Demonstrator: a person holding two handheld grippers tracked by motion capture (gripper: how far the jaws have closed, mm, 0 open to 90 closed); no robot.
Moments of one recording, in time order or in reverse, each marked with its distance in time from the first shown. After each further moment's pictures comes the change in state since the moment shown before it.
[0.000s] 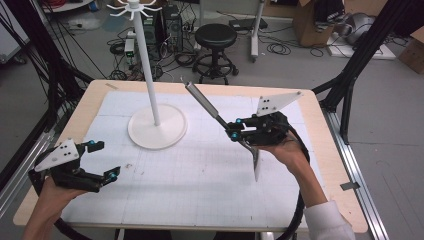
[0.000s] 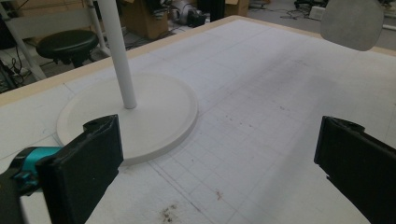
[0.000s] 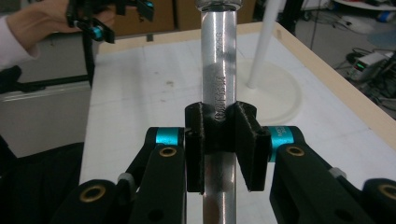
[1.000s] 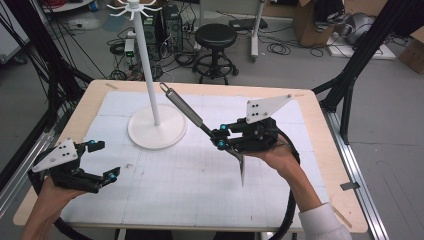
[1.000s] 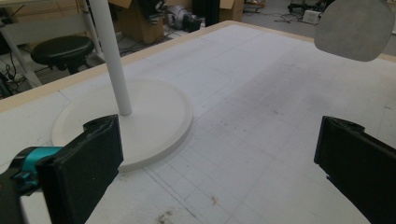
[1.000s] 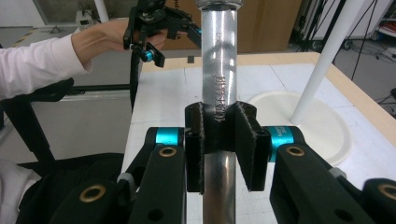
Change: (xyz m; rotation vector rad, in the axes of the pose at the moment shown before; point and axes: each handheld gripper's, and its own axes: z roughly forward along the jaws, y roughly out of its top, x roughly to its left) left arm -0.002 0.003 -0.002 -0.017 -0.027 0.009; right arm 0.024 0.018 0.015 -0.076 0.131 -0.074
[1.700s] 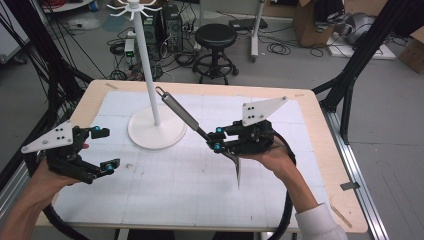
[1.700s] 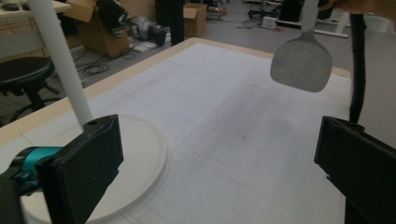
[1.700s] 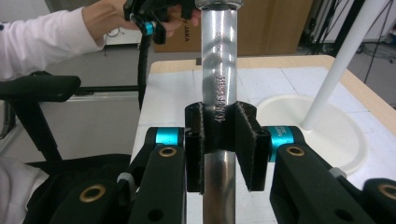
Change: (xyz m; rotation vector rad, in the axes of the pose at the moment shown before) left arm 0.006 0.055 0.003 -0.020 -0.174 0.046; right arm 0.003 -0.002 0.009 -0.010 0.039 -0.004
